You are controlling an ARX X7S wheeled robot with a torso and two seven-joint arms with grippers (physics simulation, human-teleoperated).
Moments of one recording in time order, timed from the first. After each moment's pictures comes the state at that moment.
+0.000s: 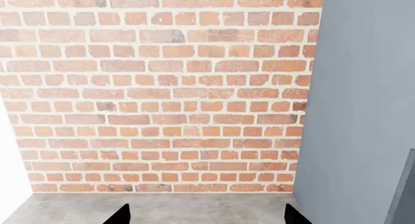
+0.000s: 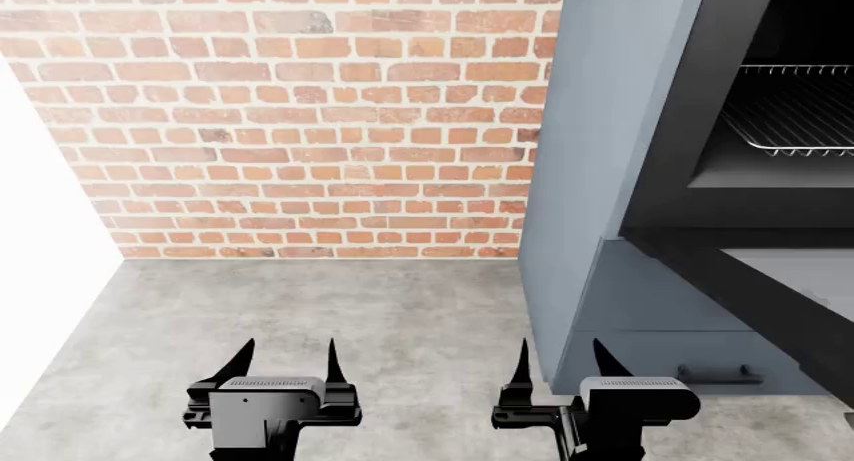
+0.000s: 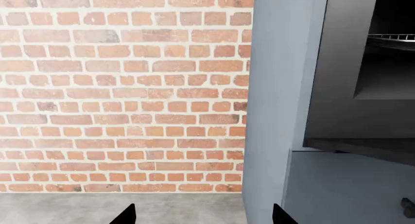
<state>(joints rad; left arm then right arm) 0.00 0.00 0.00 0.00 0.00 0.00 0.00 0.00 0.00 0.00 0.00 0.00 0.00 0.00</state>
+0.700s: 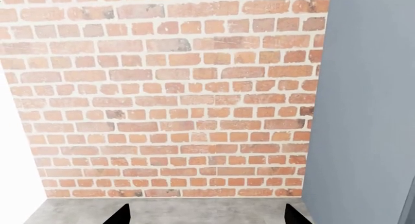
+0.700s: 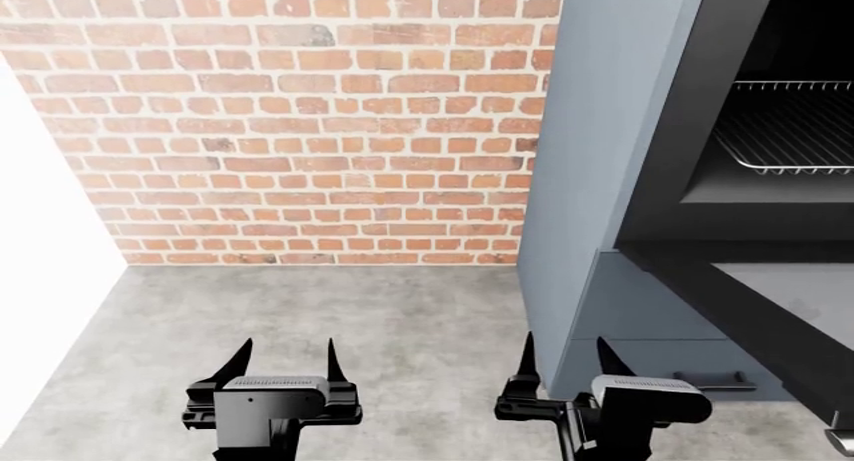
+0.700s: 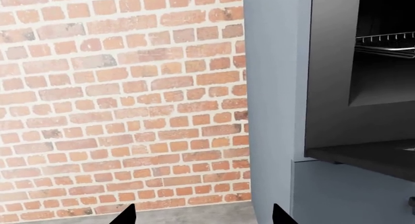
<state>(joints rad) -0.01 -0.06 0.09 -0.01 -0.04 0.00 -0.11 0.01 0.06 -0.07 0.02 0.15 -0.05 0.09</state>
